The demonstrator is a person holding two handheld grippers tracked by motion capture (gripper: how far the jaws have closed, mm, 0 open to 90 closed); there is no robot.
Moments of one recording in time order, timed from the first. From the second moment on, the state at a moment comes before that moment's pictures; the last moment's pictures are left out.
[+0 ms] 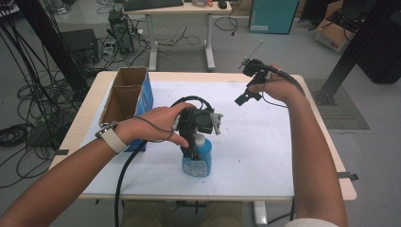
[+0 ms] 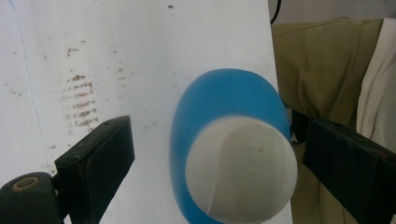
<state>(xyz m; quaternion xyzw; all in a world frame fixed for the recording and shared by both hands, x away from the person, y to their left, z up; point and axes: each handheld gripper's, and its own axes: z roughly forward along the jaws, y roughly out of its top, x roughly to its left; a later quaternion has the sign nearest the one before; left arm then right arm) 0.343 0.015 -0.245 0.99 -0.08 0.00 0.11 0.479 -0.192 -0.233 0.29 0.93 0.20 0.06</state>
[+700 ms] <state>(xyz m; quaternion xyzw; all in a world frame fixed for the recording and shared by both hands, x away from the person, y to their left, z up) 0.344 0.015 -0.245 0.99 -0.08 0.00 0.11 0.479 -0.192 -0.233 0.29 0.93 0.20 0.06</state>
